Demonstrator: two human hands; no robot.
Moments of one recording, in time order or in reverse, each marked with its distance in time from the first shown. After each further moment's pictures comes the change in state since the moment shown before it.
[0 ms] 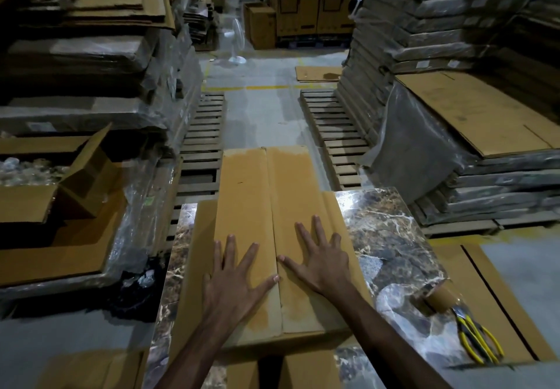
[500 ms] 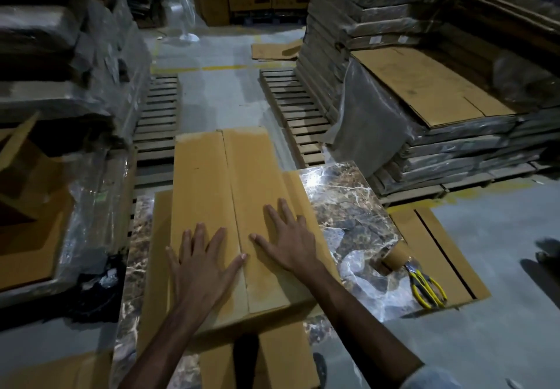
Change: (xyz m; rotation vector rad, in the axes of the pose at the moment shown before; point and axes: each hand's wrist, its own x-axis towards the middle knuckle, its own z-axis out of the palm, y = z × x) left_hand -0.003 0.016 0.002 0.010 0.083 0.072; right_hand -0.013 0.013 0.000 0.244 0.018 0.027
